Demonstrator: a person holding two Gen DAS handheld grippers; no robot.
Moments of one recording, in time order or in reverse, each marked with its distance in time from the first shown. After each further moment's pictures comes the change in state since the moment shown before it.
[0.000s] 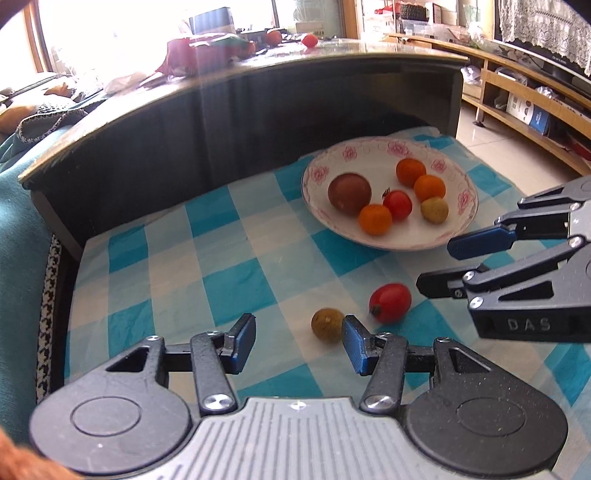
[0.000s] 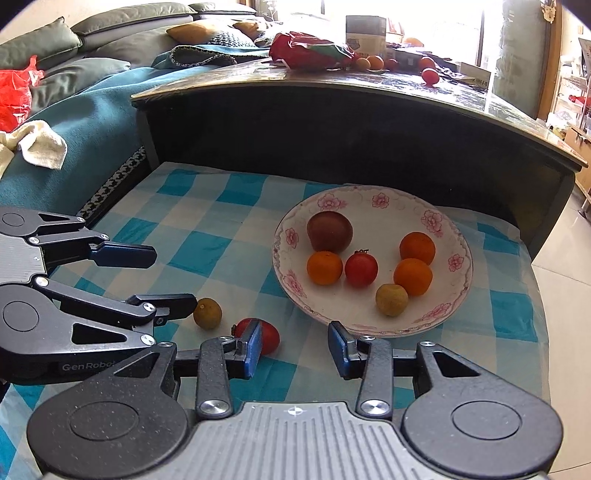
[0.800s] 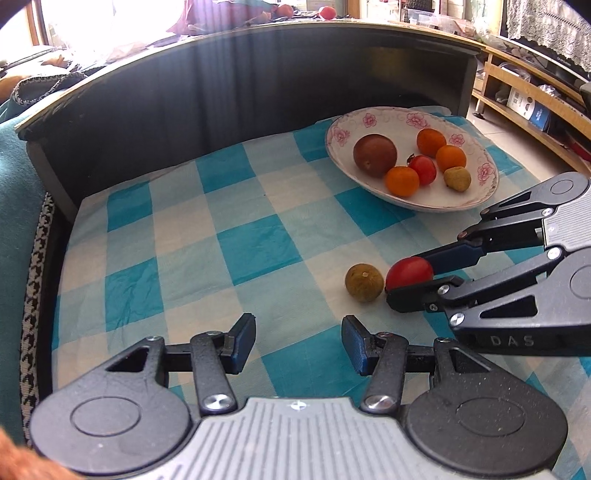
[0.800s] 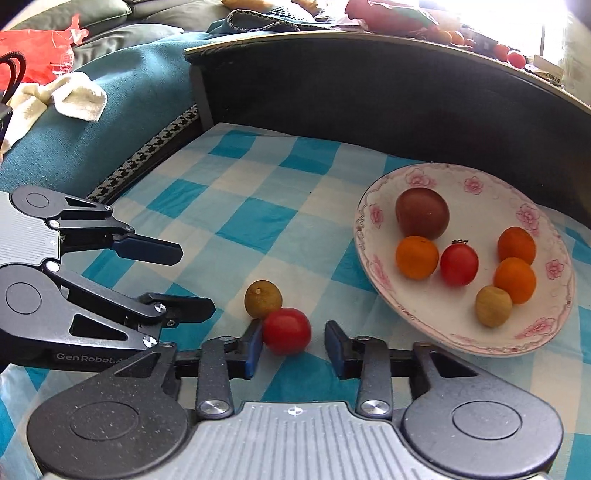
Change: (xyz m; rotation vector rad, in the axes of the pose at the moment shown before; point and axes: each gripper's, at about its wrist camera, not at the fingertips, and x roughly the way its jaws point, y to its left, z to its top) left arm 0.017 0.031 -0.021 -0.041 0.048 -0.064; right arm 0.044 0.024 0.000 -0.094 0.066 0.170
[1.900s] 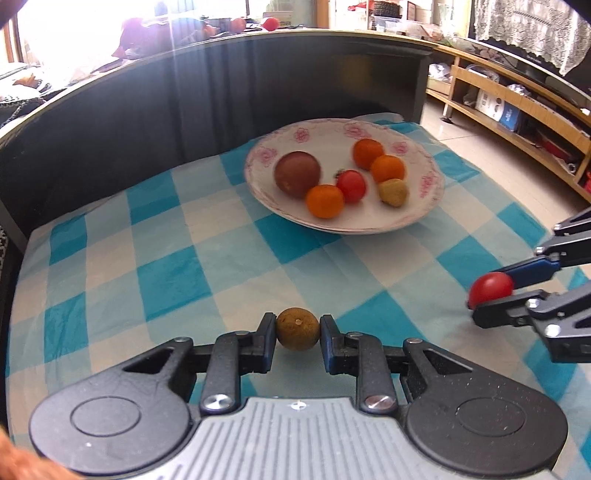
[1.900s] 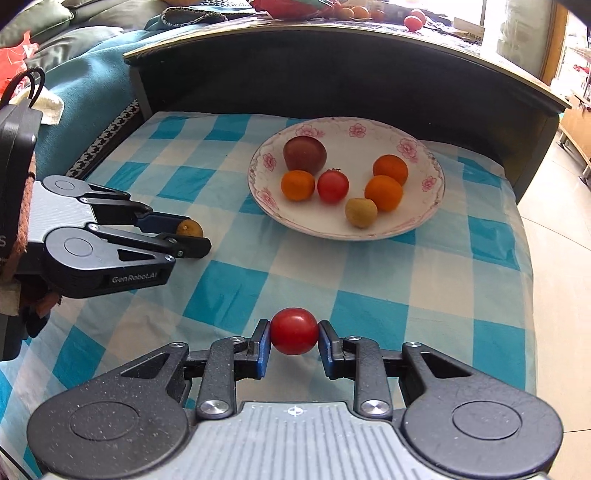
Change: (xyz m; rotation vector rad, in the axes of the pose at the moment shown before) left arm 0.007 -0.055 0.011 0.043 -0.036 -0.080; right arm -0.071 -0.031 -0.044 0.112 0.083 -0.159
